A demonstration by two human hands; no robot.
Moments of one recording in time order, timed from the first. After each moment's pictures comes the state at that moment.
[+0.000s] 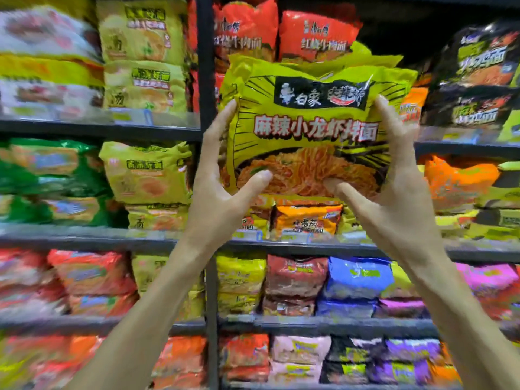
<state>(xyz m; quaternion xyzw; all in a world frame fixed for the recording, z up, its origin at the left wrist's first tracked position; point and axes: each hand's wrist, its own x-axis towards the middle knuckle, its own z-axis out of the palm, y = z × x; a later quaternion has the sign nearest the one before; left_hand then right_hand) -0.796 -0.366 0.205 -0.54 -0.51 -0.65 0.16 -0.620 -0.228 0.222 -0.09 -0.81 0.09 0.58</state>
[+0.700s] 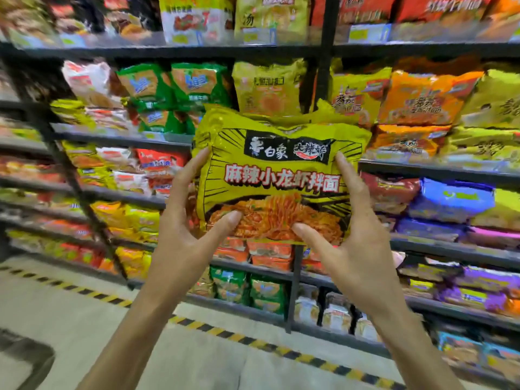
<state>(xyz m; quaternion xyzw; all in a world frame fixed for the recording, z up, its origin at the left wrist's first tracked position) -0.751 -0.687 0.080 -0.40 -0.66 -0.63 0.09 -0.622 -0.500 0.079 -0.06 -0.85 0.32 0.41</state>
